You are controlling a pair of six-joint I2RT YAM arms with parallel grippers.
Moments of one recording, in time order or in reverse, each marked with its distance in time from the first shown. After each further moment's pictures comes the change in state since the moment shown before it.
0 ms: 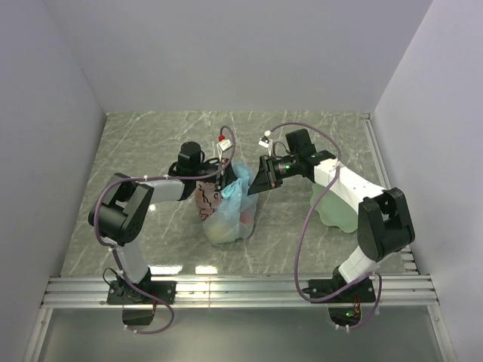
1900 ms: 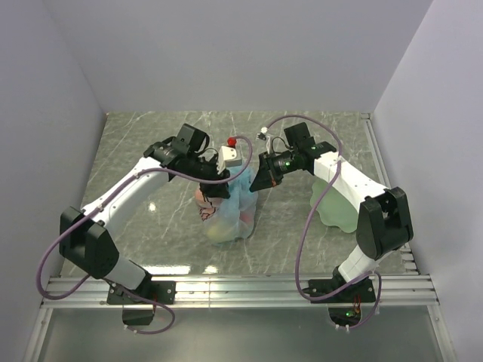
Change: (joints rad) left arm -0.081 -0.318 0.438 -1.532 -0.502 1.451; right arm 0.005 0.018 0.116 -0.183 0.005 -0.232
